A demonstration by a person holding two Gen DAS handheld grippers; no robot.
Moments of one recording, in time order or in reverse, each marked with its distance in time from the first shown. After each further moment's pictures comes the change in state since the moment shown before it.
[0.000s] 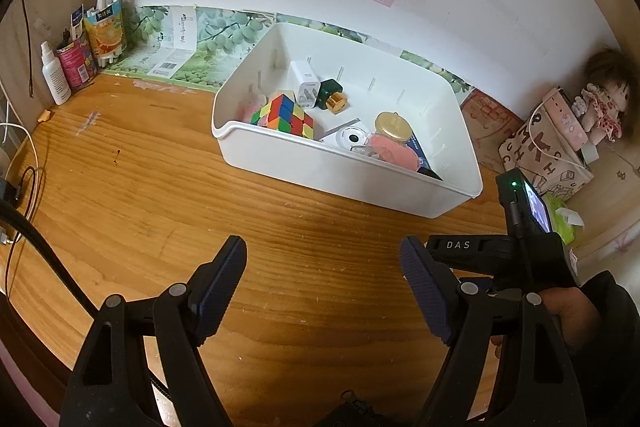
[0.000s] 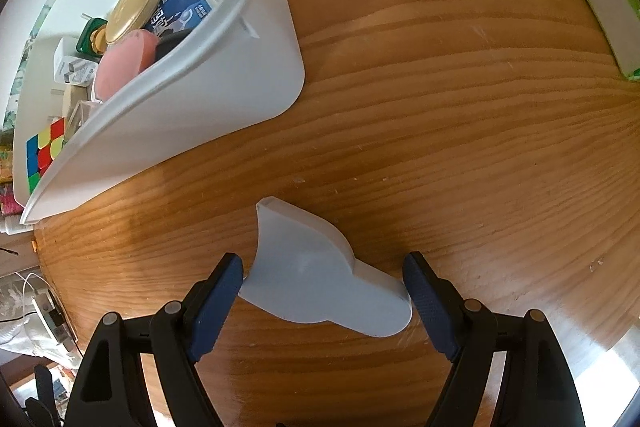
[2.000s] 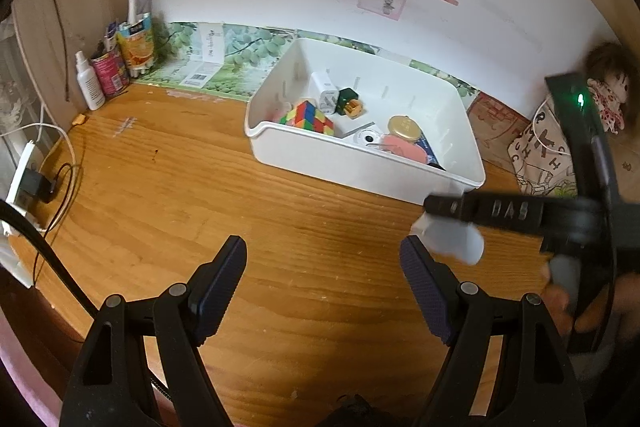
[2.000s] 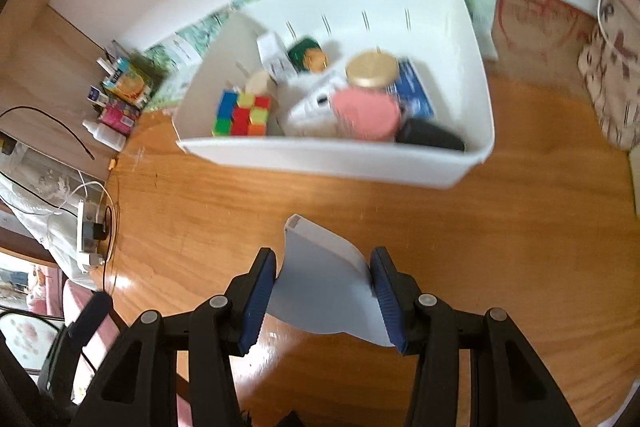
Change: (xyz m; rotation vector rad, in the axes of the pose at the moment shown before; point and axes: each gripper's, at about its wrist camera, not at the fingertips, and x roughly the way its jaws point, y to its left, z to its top) left arm -0.040 -0.001 -0.023 0.006 -0.053 0.095; right arm -0.082 0.076 -0.063 -0.424 -0.287 0.204
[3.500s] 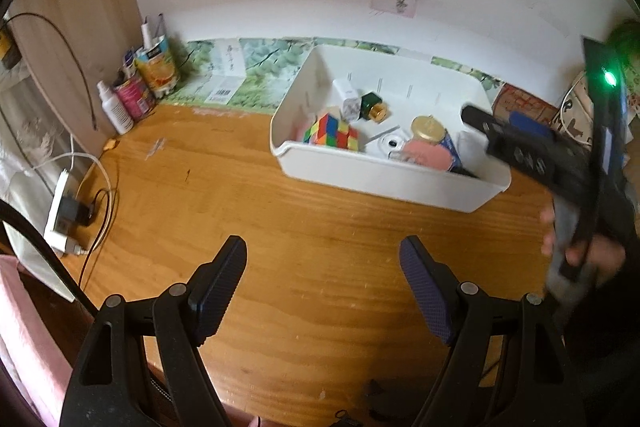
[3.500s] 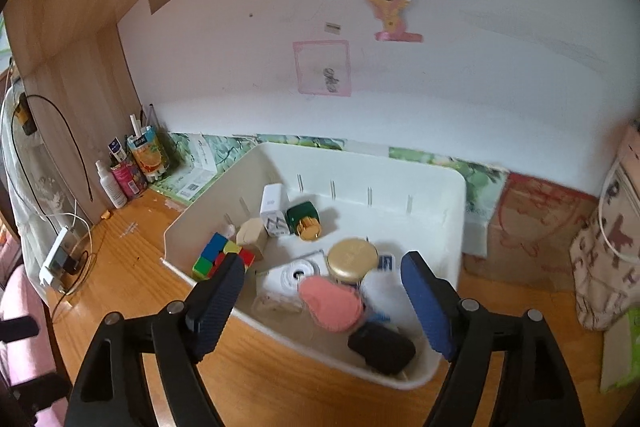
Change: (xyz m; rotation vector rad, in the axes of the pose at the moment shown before) left arm -0.003 -0.018 0.027 0.073 0.025 0.144; right arm -0.022 -0.014 0.051 -0.286 -0.491 -0.015
